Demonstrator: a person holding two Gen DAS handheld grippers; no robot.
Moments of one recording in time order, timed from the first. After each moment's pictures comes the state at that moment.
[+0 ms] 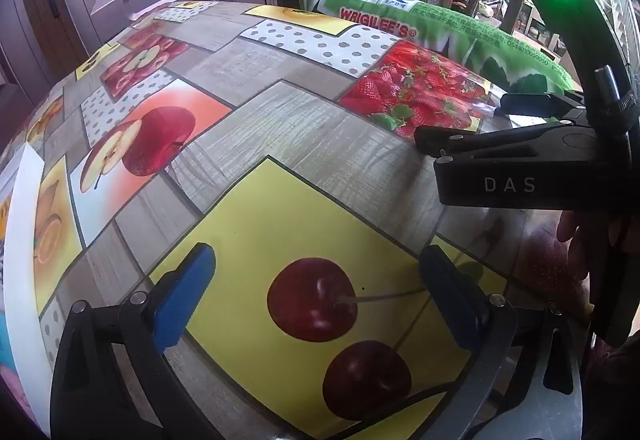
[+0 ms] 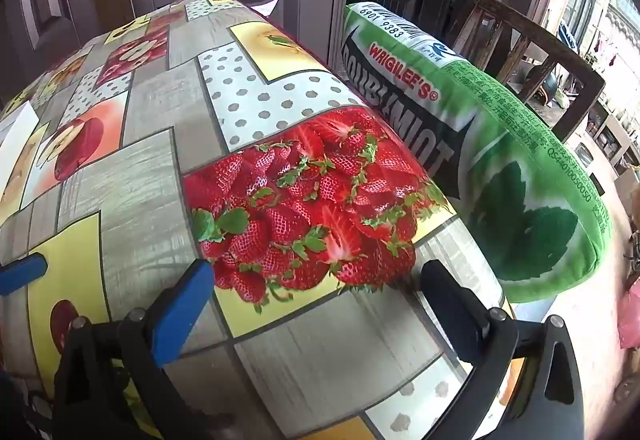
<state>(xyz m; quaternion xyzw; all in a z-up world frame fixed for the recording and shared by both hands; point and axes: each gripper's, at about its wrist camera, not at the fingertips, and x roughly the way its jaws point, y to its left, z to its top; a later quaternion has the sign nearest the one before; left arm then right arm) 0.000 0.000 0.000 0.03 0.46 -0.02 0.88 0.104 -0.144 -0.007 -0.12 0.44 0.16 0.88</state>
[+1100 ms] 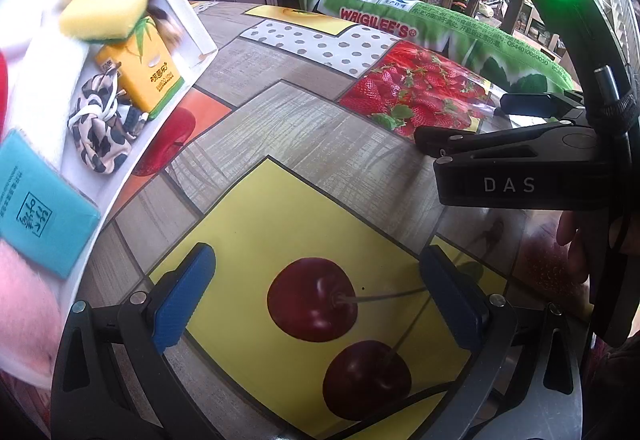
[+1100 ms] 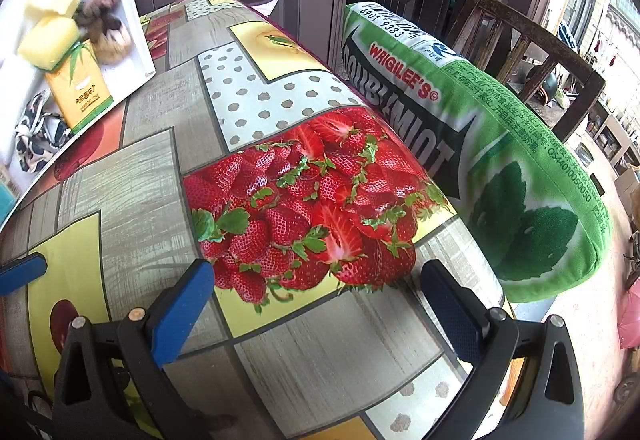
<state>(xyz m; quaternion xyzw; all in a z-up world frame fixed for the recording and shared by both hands) 0.000 0.000 0.000 0.03 0.47 -0.02 0.88 0.104 -0.145 -0.007 -0.11 0.43 0.16 0.88</state>
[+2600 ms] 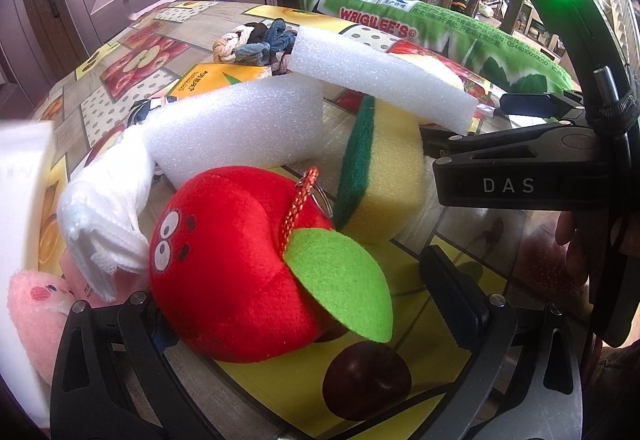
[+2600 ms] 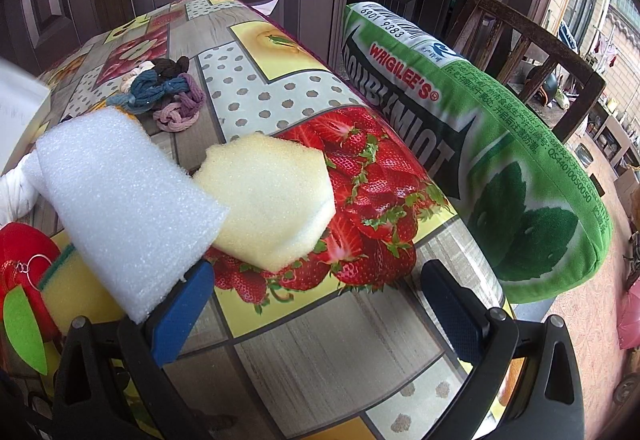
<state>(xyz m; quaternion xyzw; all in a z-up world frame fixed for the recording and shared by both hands) 0.001 -0.002 0.000 0.03 0.47 -0.02 0.88 0.104 -0.145 -0.008 -0.11 0.43 0.16 0.88</state>
